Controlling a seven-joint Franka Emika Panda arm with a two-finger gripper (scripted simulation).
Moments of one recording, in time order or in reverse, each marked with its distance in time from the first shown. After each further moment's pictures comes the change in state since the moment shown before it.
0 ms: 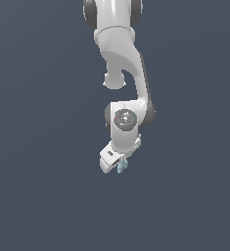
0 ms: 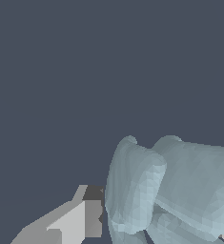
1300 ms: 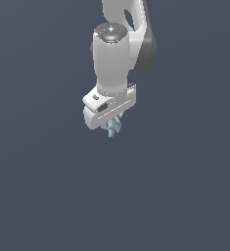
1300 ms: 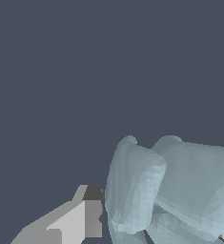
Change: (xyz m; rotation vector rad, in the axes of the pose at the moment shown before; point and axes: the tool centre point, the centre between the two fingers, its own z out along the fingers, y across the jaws) arm -0.084 -0.019 -0.185 -0.001 0.000 0.000
